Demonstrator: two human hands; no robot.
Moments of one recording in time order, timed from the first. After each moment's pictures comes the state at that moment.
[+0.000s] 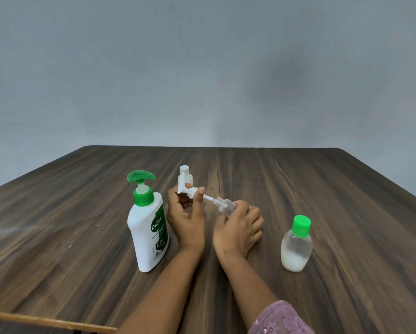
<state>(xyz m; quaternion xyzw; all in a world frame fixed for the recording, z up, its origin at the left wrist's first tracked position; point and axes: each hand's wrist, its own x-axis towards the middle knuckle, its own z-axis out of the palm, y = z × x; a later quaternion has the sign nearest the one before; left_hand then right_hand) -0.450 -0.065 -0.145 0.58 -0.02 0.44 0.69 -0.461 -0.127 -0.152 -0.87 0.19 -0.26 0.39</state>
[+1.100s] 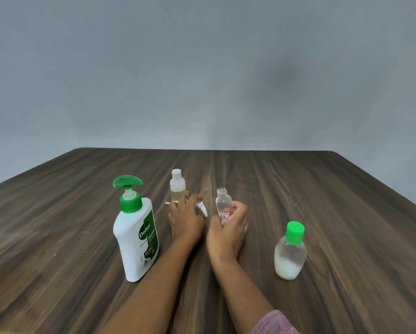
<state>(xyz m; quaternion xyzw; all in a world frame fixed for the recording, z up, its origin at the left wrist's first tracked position) -0.398 -0.057 -0.165 0.92 0.06 0.22 0.31 -0.450 -0.128 -0.157 -0.72 0.11 -0.35 0.59</state>
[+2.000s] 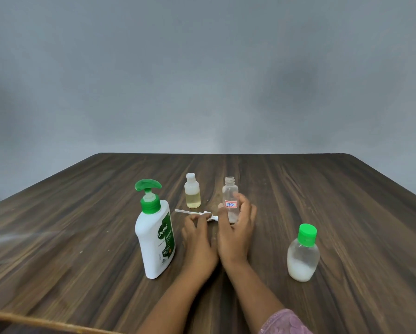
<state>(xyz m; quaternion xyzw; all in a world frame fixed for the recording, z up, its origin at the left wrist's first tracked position) -0.473 -0.055 -0.169 0.89 -0.02 0.22 0.40 -0.457 -0.125 -0.151 -0.65 -0.04 -0.37 0.67</state>
